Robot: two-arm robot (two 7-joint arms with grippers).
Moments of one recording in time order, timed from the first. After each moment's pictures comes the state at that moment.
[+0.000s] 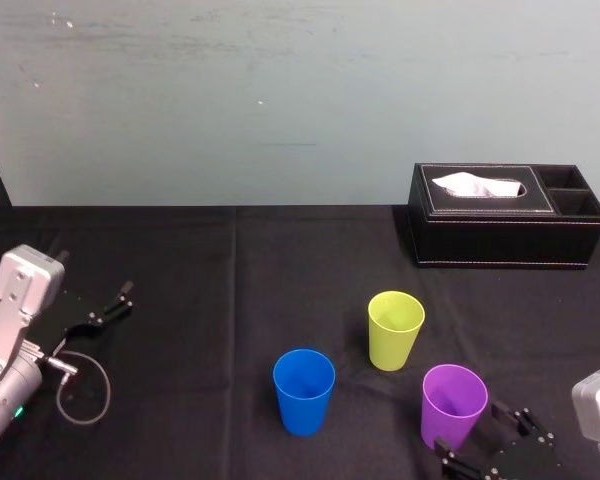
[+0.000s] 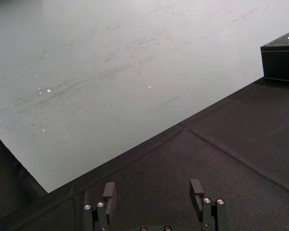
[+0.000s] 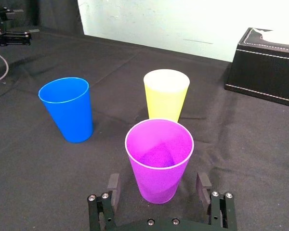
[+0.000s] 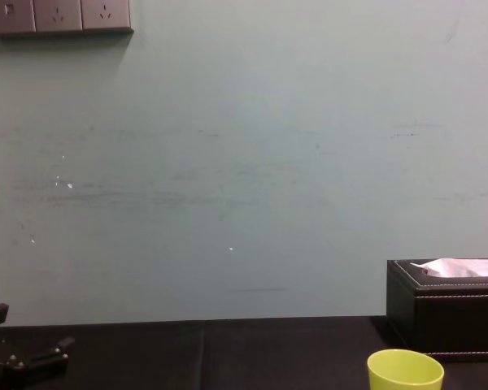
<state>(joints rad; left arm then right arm) -0.20 0.60 0.45 -1.41 -0.25 -0.12 0.03 -0.34 0.61 -0.20 -1.87 0.37 0.10 0.16</state>
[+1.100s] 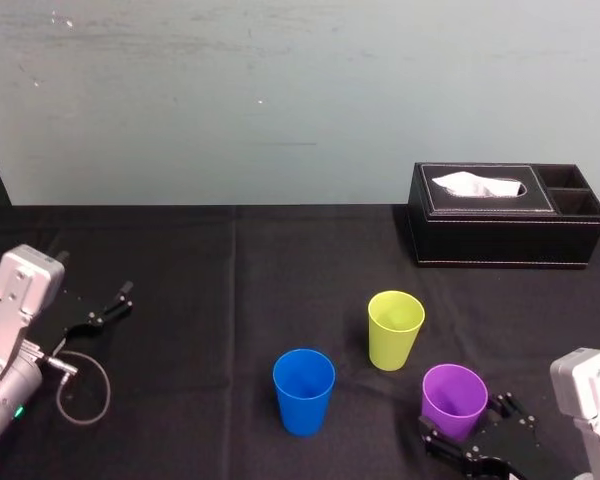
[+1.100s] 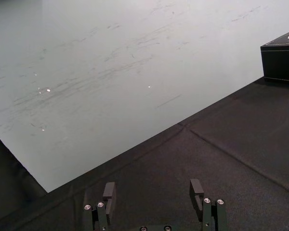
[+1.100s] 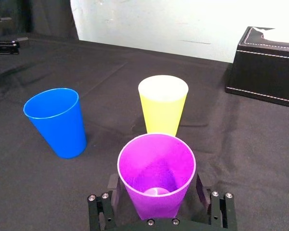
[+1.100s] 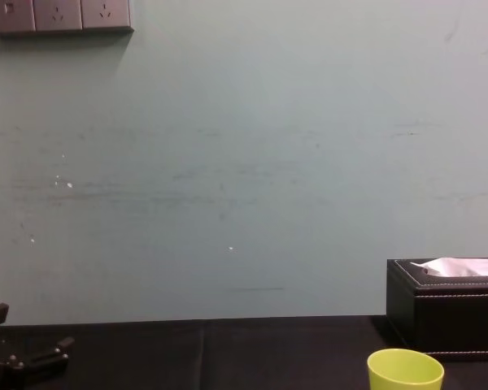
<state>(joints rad) -0.20 0.60 0.45 -1.41 -0.25 -0.12 0.03 -0.27 0.49 -0.19 -1.81 0.31 0.14 0.21</state>
